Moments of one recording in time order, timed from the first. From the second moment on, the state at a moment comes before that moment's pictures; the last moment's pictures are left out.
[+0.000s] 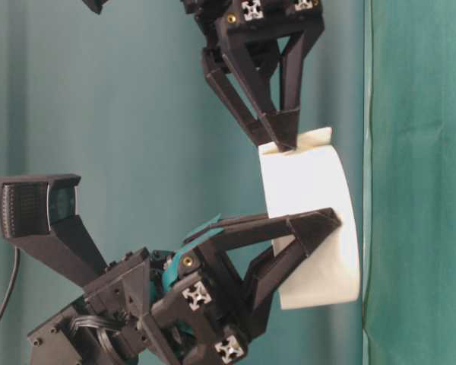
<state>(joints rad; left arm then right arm) -0.01 -0.05 0.39 -0.01 0.50 0.08 -0.11 -0.13 0.93 0.00 -0.66 0.02</state>
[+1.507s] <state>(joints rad) -0.03 -0.05 0.39 -0.01 0.52 0.08 -0.12 -0.12 0.95 0.02 -0.66 0.02</state>
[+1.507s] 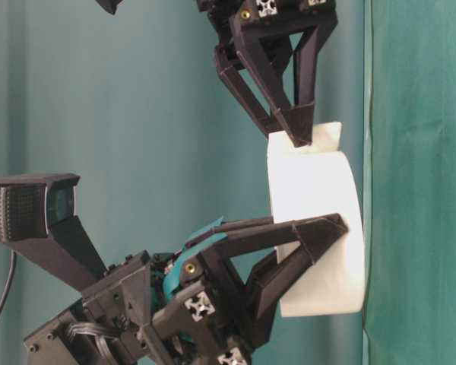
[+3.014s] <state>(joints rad) -0.02 -0.05 0.39 -0.01 0.52 0.08 -0.10 -0.09 0.95 0.02 -0.66 0.02</state>
